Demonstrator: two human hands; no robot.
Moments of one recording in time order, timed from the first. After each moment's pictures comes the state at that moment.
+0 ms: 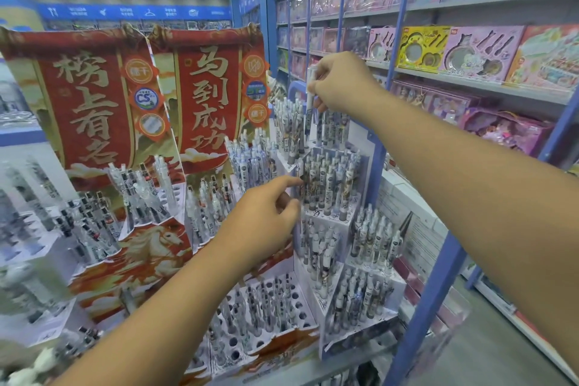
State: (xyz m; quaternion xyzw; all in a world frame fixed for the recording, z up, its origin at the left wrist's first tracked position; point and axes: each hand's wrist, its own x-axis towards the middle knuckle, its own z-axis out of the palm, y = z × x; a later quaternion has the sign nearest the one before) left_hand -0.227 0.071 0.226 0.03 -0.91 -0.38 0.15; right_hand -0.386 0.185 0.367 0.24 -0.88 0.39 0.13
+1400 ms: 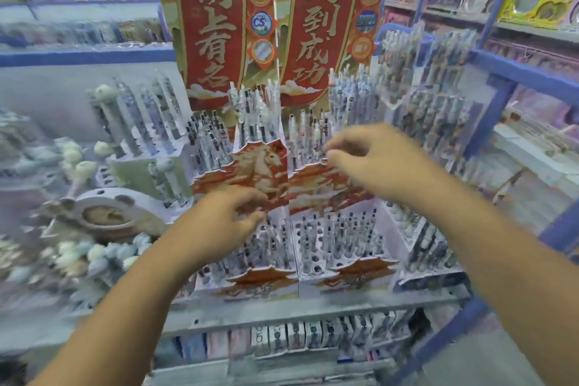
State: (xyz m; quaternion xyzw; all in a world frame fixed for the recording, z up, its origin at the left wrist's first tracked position) left_hand -0.065 -0.054 0.173 0.17 -0.95 -0.25 0.08; right_hand -0.208 0.155 0.248 0.38 -0.86 0.33 -0.02
